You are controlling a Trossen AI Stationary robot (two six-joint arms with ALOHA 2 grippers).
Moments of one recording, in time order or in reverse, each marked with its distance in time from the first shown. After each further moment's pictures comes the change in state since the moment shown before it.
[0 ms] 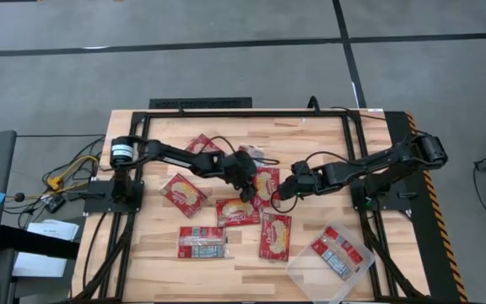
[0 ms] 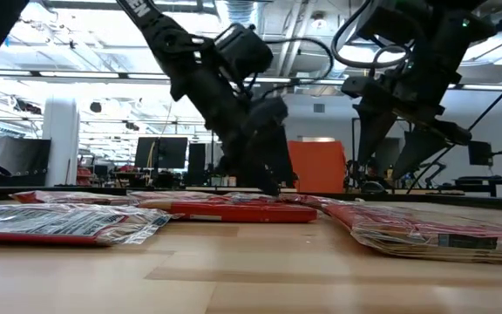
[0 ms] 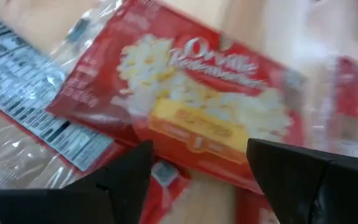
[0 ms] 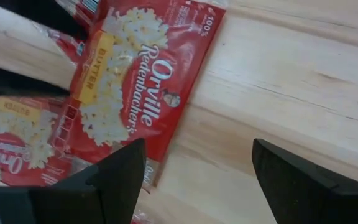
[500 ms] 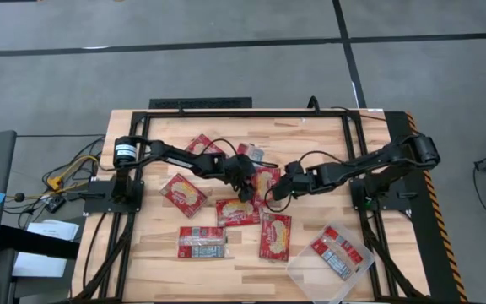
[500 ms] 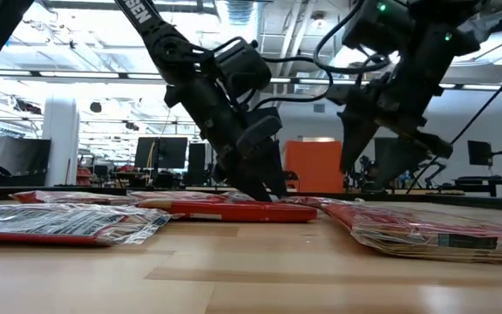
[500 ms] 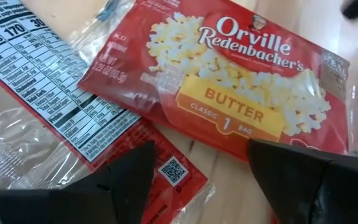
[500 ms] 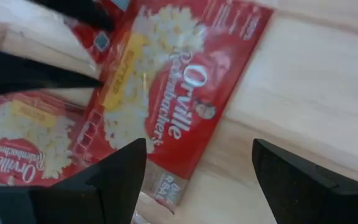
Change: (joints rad) left arm 0.008 0.019 -0.018 -0.094 -0.054 0.023; right arm -0.024 0.093 0.000 0.169 -0.042 -0.040
